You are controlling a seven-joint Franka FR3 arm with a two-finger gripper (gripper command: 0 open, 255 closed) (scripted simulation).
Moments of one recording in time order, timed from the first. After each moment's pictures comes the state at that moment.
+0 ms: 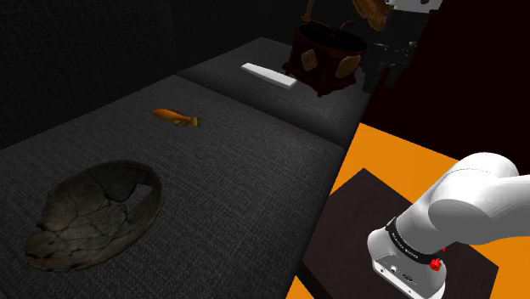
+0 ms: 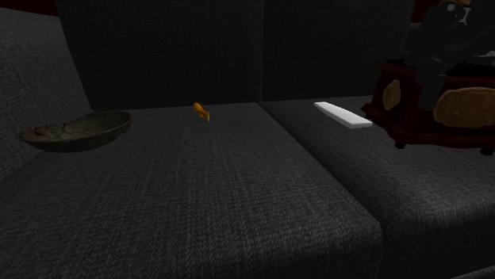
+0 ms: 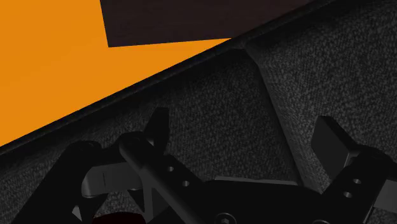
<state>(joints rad) -0.01 -0.76 -0.05 -2.33 0.01 1.46 0.06</state>
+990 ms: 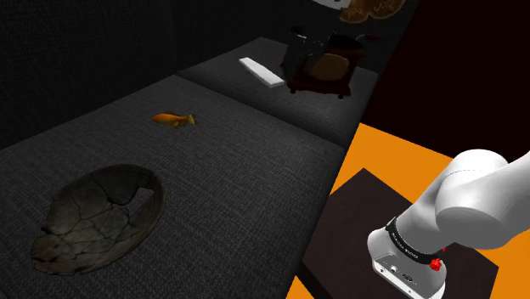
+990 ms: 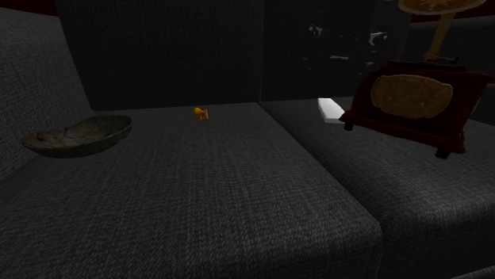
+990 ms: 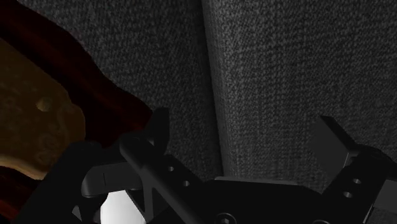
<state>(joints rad) 0.14 -0.43 0.04 -2.18 0.12 1.85 -0.04</state>
